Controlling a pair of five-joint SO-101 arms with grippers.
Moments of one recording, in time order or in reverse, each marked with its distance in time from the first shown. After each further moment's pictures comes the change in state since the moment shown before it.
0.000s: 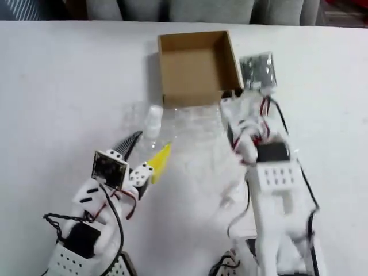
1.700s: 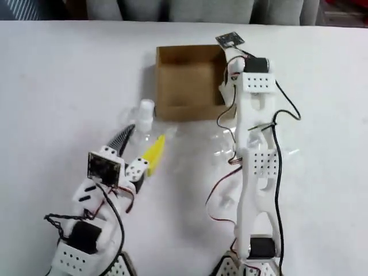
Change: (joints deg) left arm -3.8 -0.1 4.4 -8.6 0.0; right arm 4.6 94.5 -111.6 60.2 13.0
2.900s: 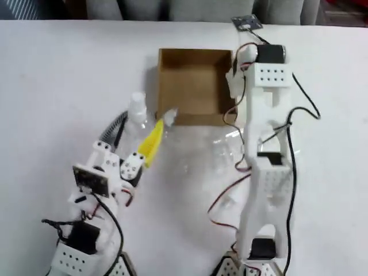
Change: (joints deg) left arm -0.3 0.0 -0.1 -14.4 0.0; right arm 0.4 -27.3 23.2 2.9 -8.3
